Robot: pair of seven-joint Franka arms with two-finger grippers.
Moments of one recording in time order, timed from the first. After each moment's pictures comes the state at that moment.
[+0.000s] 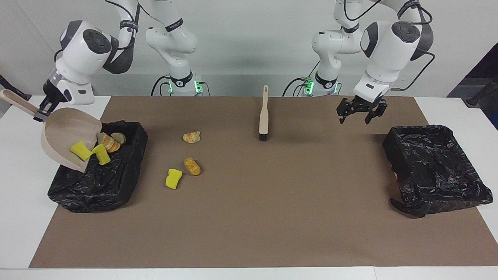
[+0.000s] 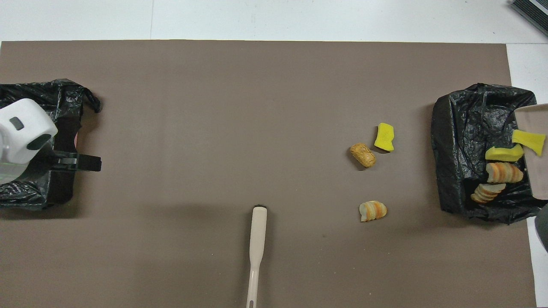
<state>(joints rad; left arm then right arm) 0.05 -0.16 -0.11 -1.94 -0.04 1.83 0.07 -0.24 -0.13 -0.01 -2.06 -1.11 2.17 -1.38</state>
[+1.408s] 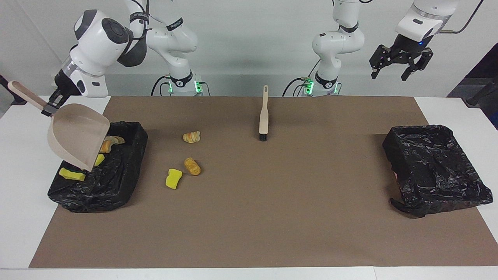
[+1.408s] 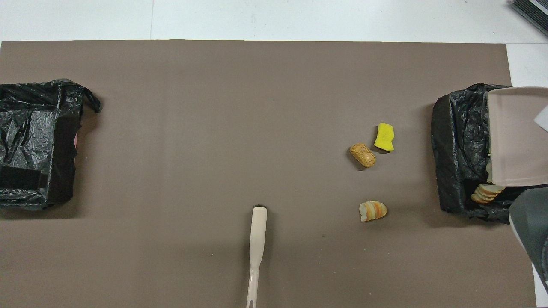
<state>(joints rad) 0.10 -0.18 -0.17 -1.57 -0.04 1.40 0.06 -0.09 -0.11 0.00 -1.95 -0.89 2.02 -1.30</state>
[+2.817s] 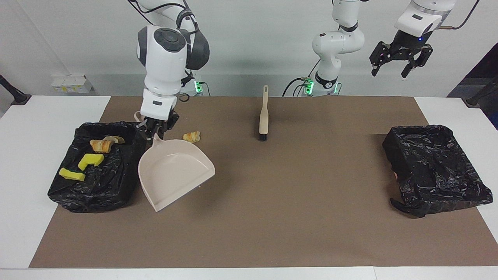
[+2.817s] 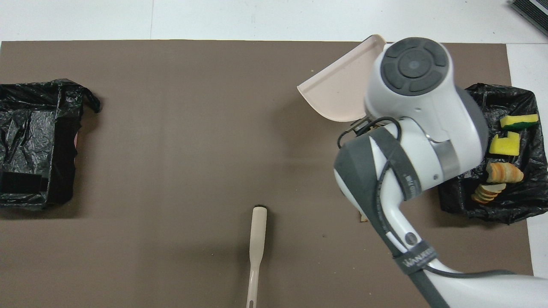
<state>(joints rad) 0.10 -0.21 -0.17 -1.63 -0.04 1.44 0.06 0.35 0.31 0.03 -1.46 -0.29 1.76 -0.02</state>
